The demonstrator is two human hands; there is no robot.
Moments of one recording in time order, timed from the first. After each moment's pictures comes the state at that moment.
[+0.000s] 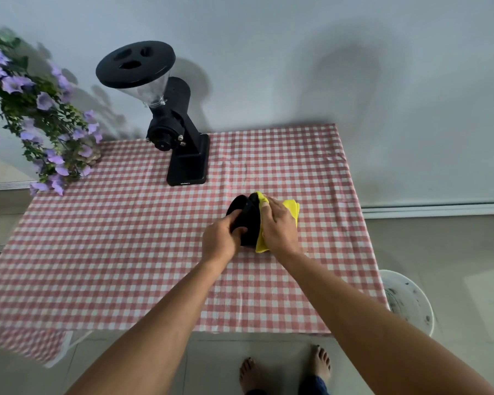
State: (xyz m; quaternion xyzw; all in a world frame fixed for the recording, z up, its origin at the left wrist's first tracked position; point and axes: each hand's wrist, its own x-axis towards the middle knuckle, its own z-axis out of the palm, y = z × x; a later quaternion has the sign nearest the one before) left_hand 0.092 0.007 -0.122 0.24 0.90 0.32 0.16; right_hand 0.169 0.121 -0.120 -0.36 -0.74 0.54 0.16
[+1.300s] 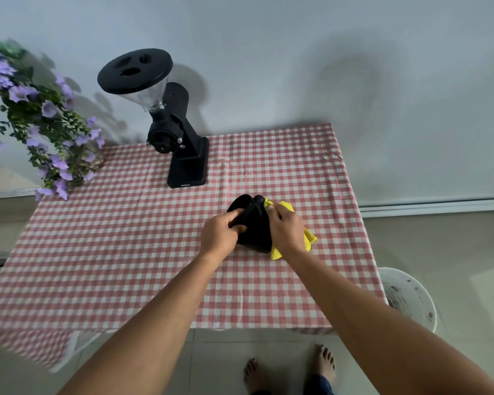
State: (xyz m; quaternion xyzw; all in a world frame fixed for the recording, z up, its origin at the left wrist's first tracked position) left_hand 0.090 0.008 -0.111 0.23 0.89 0.34 0.21; right_hand 0.188 0.129 -0.121 -0.41 -0.70 0.56 0.16
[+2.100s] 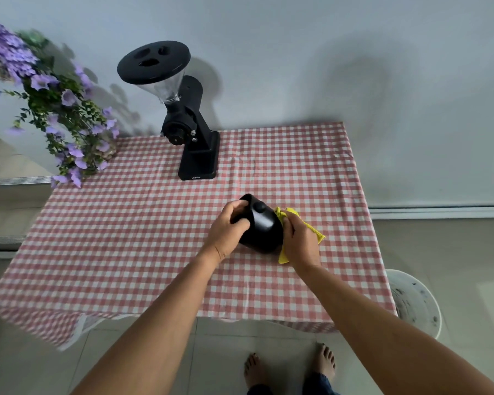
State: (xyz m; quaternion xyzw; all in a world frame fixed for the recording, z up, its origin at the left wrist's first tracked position) left_hand 0.099 -0.013 -0.097 0.19 0.82 0.45 0.31; right_hand 0.219 0.115 -0.142 -0.38 -0.77 0.48 0.17
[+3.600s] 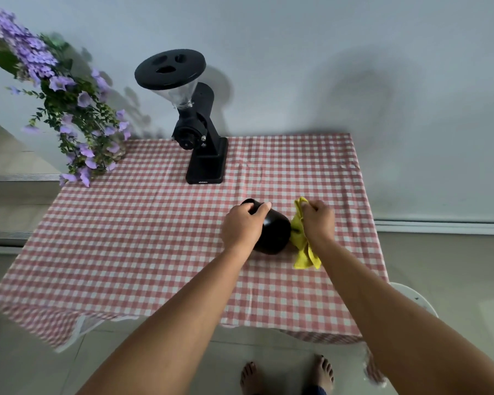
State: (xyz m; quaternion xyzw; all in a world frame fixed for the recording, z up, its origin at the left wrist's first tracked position) left_hand 0.109 0.029 -0.087 0.14 0.91 0.37 0.13; right_hand 0.184 0.167 -0.116 -0.50 -0.65 0.55 0.16
